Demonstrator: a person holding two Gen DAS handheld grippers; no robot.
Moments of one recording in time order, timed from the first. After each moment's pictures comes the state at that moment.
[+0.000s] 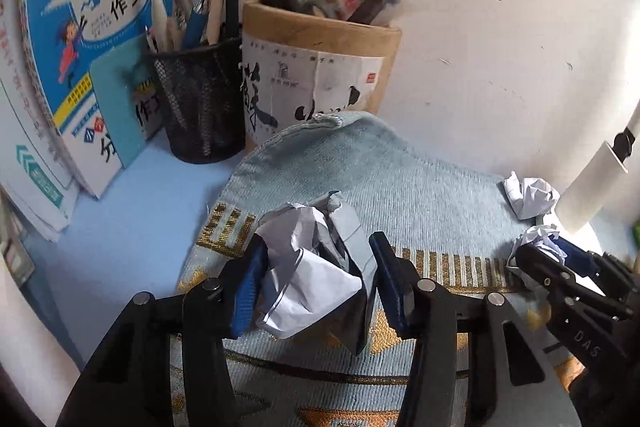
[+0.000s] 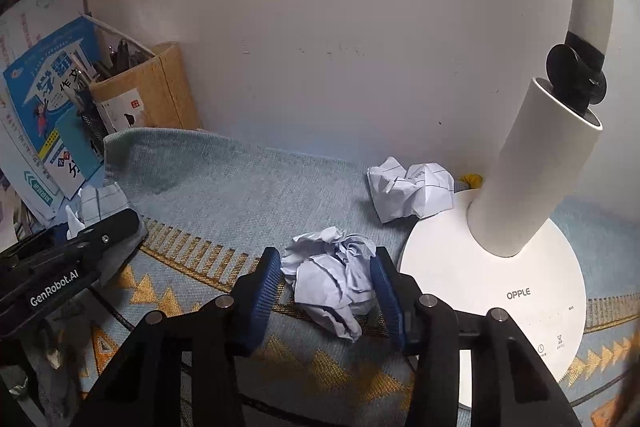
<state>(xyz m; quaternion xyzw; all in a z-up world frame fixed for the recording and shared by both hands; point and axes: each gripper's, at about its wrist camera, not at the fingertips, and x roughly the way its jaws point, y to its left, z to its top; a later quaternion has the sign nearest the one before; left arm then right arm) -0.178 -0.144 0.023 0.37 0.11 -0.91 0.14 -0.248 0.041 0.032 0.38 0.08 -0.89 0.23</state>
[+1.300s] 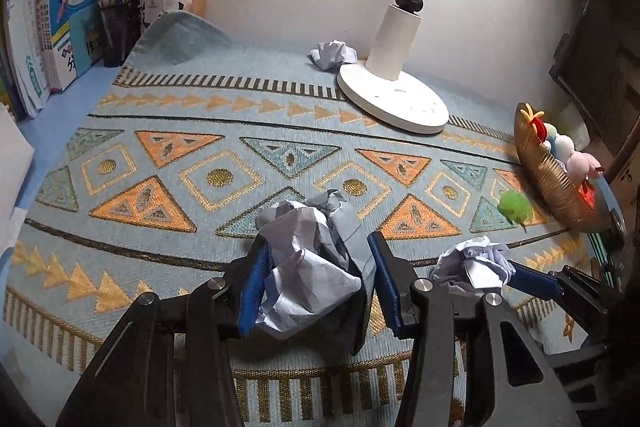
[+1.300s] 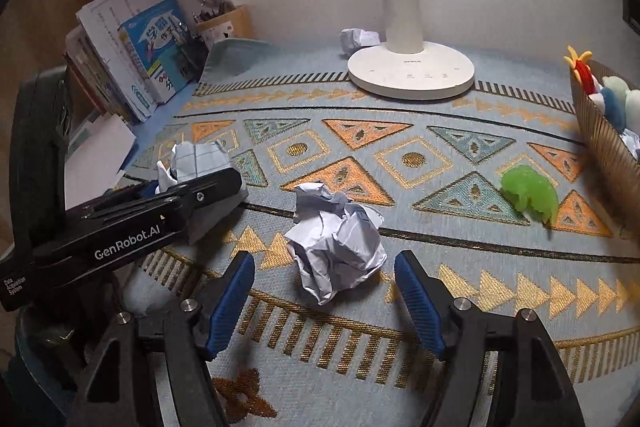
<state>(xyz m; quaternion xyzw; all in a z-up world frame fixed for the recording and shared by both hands) -0.021 0.019 0.026 0.40 0.12 -0.91 -0.01 -0.042 0.206 0.031 0.43 0.04 -0.86 0.28</state>
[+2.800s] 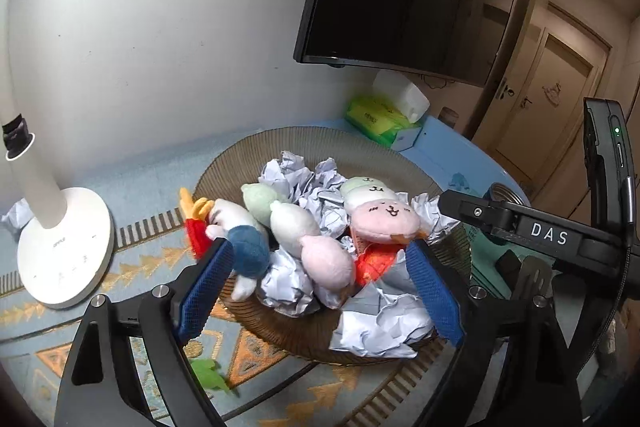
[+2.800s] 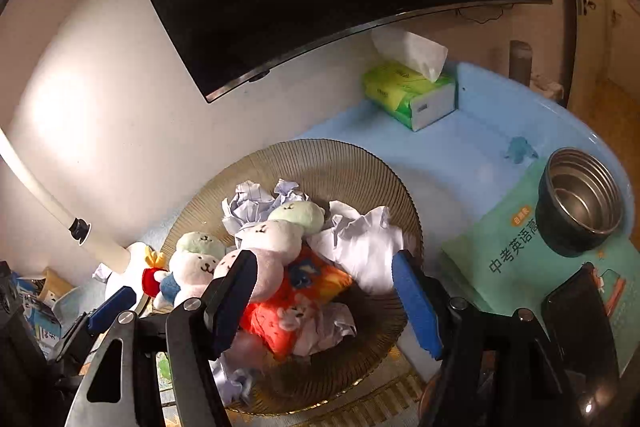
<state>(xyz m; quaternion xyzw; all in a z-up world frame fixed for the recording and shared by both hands) -0.126 0.287 0.111 0.35 0.01 -0.89 -0.28 -0.116 0.513 0.126 0.37 -0.19 -0.91 -0.07</state>
